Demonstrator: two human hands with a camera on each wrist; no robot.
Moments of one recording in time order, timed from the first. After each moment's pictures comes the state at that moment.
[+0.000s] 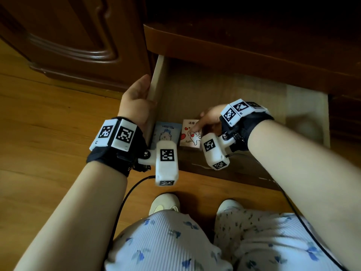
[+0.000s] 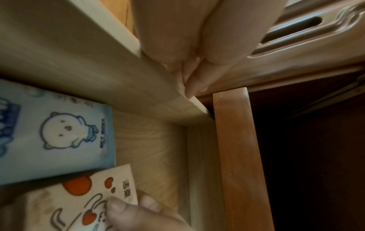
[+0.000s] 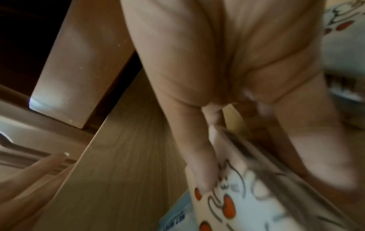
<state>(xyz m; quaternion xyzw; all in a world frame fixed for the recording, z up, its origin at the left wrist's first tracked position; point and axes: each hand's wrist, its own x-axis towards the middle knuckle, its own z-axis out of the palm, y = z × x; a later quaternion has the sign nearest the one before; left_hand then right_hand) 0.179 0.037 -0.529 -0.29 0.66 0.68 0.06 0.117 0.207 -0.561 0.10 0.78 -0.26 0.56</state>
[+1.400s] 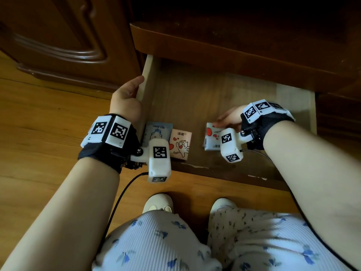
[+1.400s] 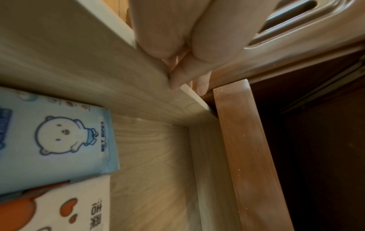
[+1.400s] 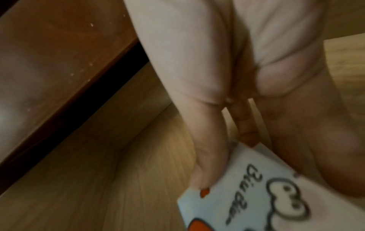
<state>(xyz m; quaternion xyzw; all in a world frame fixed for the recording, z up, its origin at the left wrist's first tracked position) 0.170 0.038 -0.543 -0.29 0.74 0.59 0.07 0.111 0.282 -0.561 0.05 0.86 -0.14 0.49</state>
